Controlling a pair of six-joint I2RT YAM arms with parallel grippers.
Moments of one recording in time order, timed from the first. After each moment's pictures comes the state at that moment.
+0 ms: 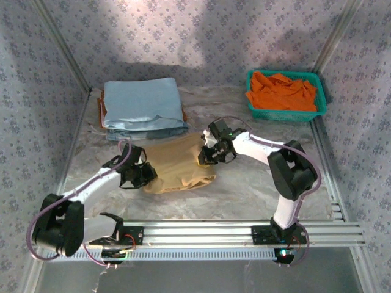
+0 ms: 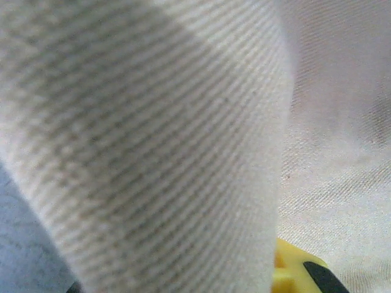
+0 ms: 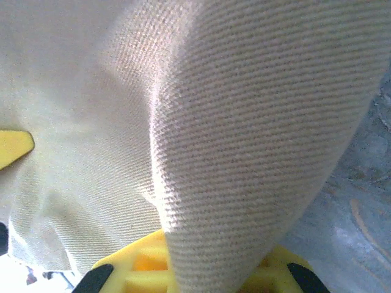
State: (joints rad) left arm -0.35 1.17 0.56 -0.49 0.25 -0.85; right arm 0.59 1.78 1.16 -0.53 -0.51 0.42
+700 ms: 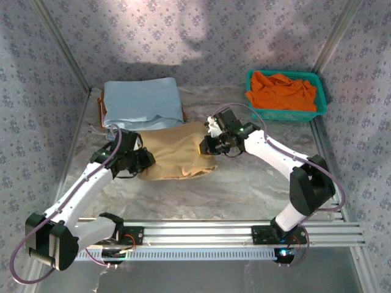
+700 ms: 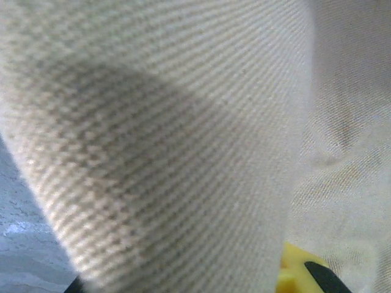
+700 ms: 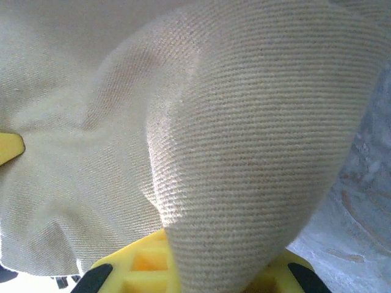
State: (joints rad) left arm -0.38 1.08 0.86 -0.76 0.19 -0.82; right arm 0.59 1.59 1.24 -0.61 -0.44 0.44
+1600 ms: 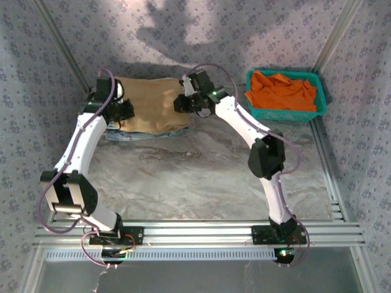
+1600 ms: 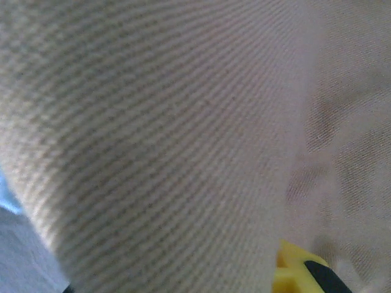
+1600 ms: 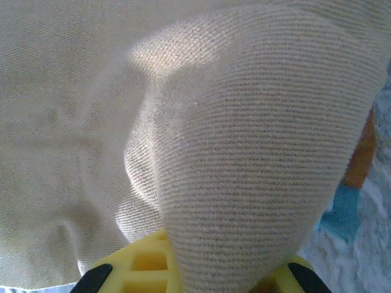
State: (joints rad) left arm -0.10 1.56 1.52 -0.82 0.01 -0.31; right arm 0.59 2.25 2.24 -0.71 -0.38 0.40
